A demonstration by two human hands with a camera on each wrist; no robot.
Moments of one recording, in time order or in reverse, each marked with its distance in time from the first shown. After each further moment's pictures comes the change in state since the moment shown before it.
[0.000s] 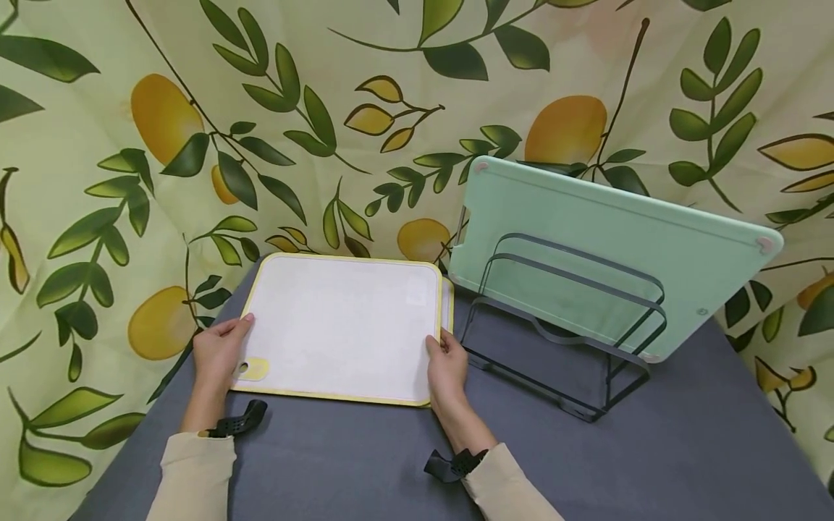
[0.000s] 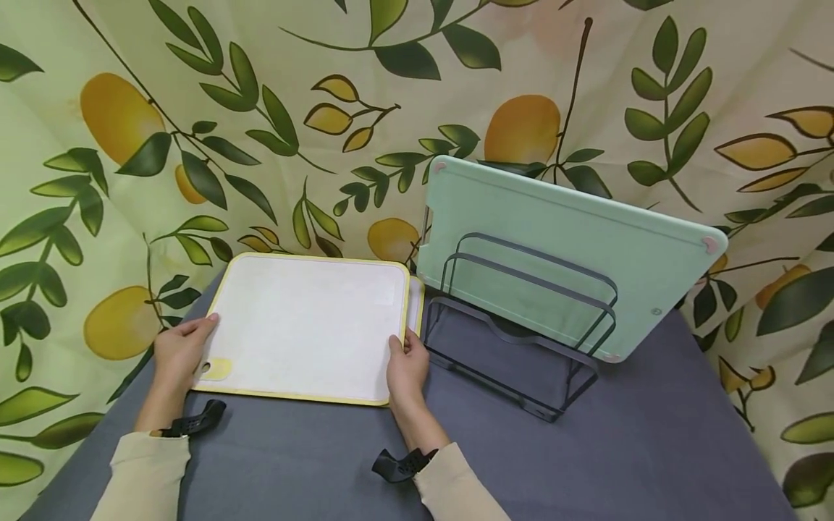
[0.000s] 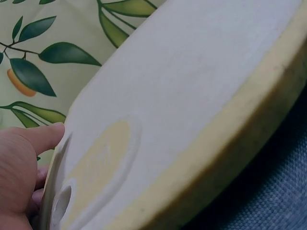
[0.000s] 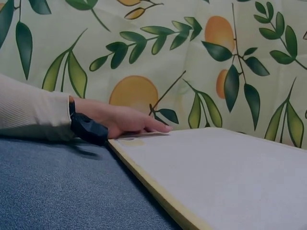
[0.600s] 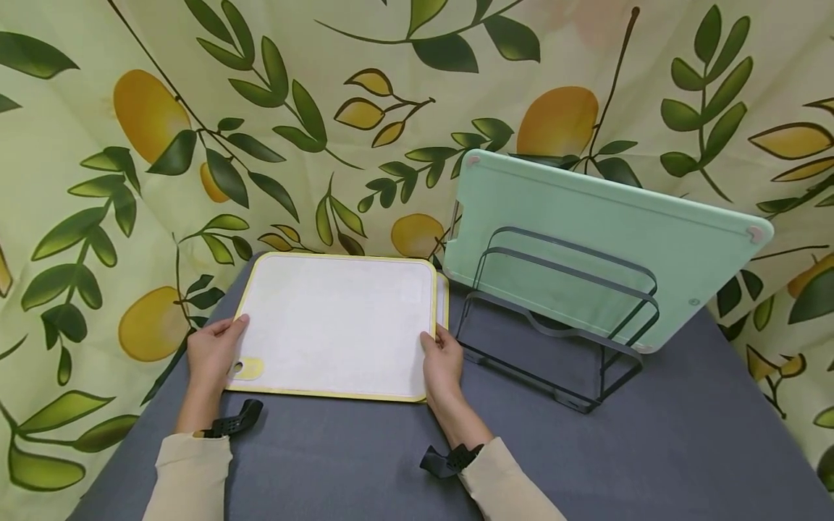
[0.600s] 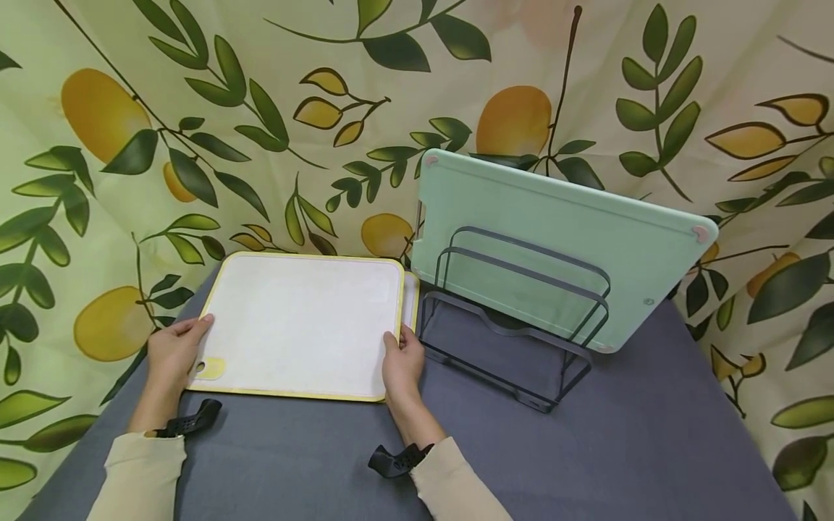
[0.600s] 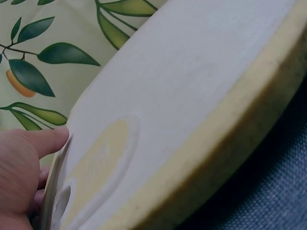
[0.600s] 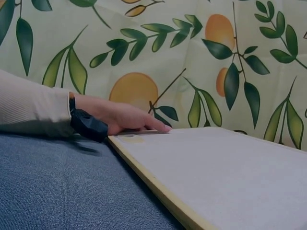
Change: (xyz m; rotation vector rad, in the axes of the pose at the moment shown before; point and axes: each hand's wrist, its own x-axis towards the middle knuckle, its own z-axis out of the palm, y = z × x) left_hand 0.001 0.001 -0.001 0.047 -0.014 0.011; right_hand -0.001 0.002 -0.002 0.018 -0.040 0.002
